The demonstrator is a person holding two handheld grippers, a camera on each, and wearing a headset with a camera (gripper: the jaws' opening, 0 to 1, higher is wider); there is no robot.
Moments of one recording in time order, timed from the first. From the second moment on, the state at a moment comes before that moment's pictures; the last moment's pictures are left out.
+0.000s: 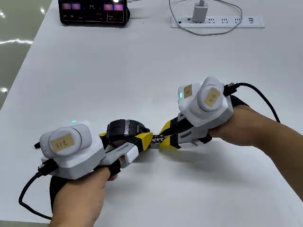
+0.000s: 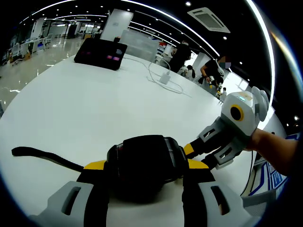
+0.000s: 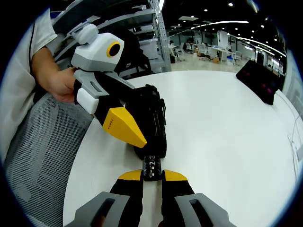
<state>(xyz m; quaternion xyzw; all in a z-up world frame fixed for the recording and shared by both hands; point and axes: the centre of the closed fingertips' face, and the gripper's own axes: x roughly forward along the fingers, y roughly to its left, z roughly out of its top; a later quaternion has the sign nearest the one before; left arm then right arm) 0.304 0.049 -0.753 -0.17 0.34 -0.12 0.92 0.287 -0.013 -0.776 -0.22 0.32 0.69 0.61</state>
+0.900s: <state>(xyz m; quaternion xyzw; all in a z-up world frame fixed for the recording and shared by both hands) 0.304 0.049 -0.754 -0.16 0.34 -0.12 0.92 0.287 -0.008 -0.777 -0.23 0.33 0.69 0.61</state>
